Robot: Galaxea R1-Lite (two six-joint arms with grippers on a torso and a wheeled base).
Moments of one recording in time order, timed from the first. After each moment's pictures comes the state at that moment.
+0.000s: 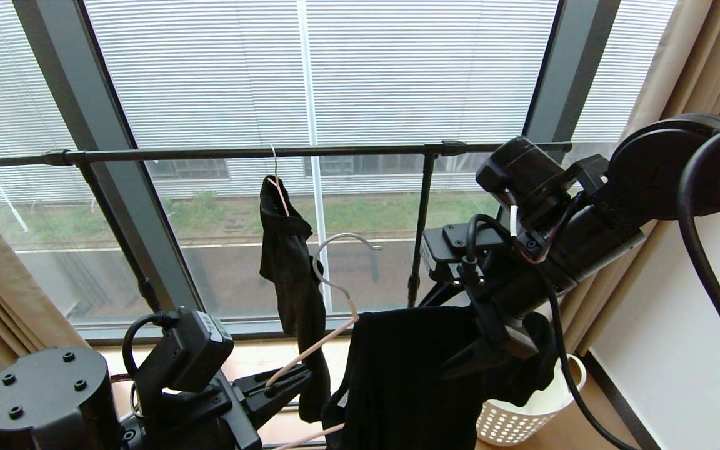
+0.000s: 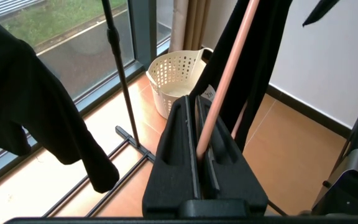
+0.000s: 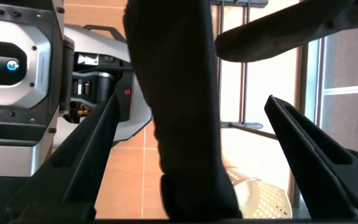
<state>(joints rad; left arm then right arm) -0.70 1.57 -0.15 -1.18 -0.15 0.01 0.59 1.92 -1.65 0.88 0.50 -0.91</state>
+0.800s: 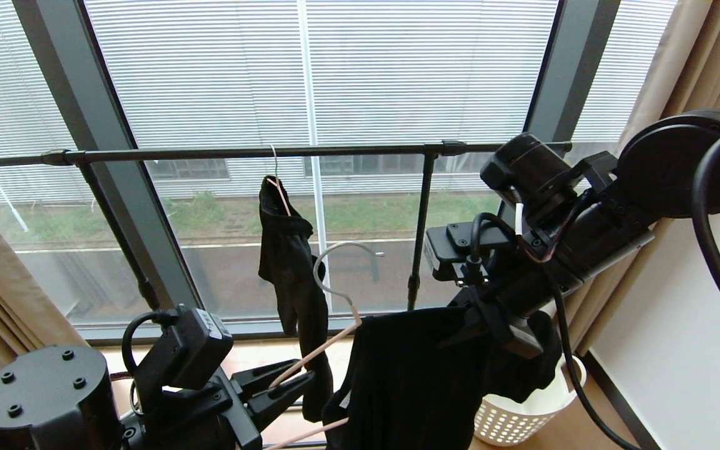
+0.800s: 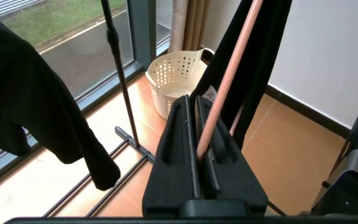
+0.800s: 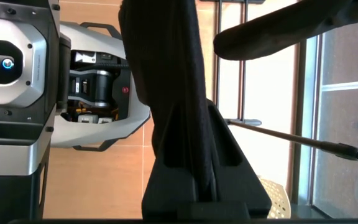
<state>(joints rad) -0.70 1.57 -0.15 -1.18 -0.15 0.01 0.59 1.90 -1.64 0.88 0.48 -0.91</state>
